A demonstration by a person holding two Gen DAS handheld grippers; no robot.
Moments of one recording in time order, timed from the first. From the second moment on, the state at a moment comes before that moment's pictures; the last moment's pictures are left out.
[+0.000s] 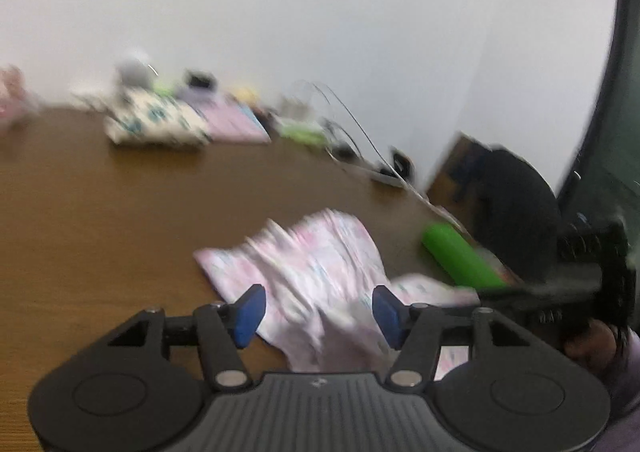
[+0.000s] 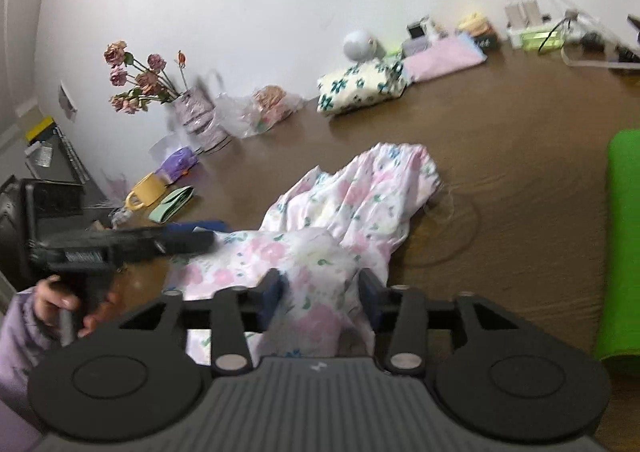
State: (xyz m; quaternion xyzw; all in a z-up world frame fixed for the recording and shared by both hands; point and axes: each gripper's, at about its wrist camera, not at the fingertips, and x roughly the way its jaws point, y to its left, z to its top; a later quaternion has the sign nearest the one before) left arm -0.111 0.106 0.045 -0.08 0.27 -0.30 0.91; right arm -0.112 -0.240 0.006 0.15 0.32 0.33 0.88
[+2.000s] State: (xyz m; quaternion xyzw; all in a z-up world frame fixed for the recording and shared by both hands) left arm -0.120 0.063 -0.003 -0.04 0.32 -0.28 0.90; right arm -0.133 -0.196 -0.008 0.03 0.29 0.30 0.91
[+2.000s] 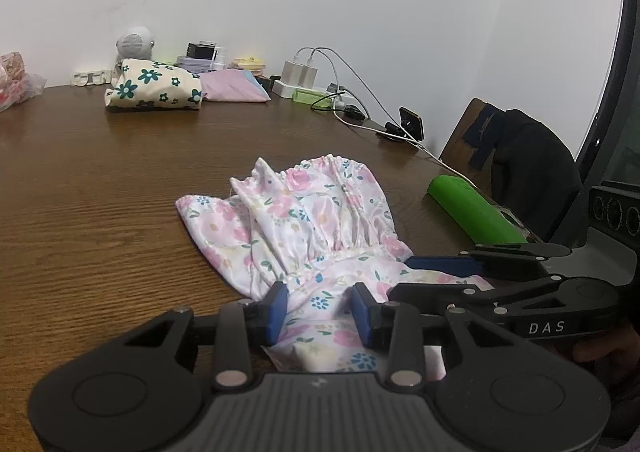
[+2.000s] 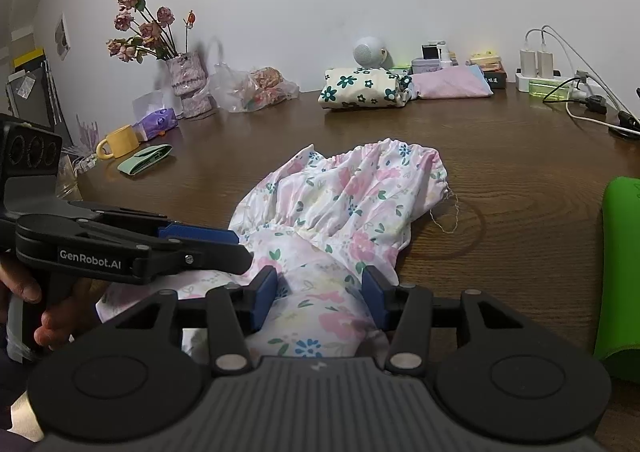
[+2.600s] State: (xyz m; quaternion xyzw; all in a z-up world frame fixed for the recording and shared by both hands) left arm -0.123 0.072 -0.004 -0.06 0.32 -0.30 0.90; right arm -0.132 -0.207 0.002 0.04 0.31 0.31 0.90
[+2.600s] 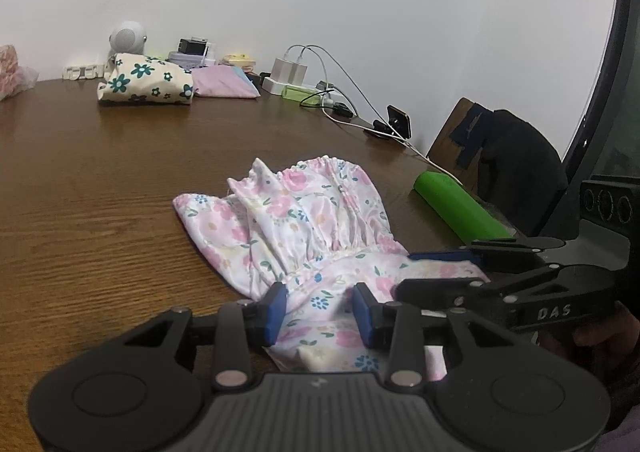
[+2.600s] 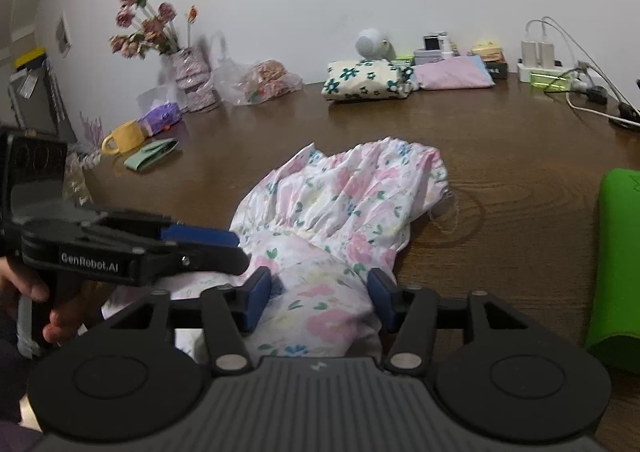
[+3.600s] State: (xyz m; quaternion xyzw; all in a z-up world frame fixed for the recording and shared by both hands) left arm -0.088 0.097 0.034 -0.09 0.30 -0.27 0.91; right arm -0.095 -0.235 0.035 0.07 0.26 0.29 0.92
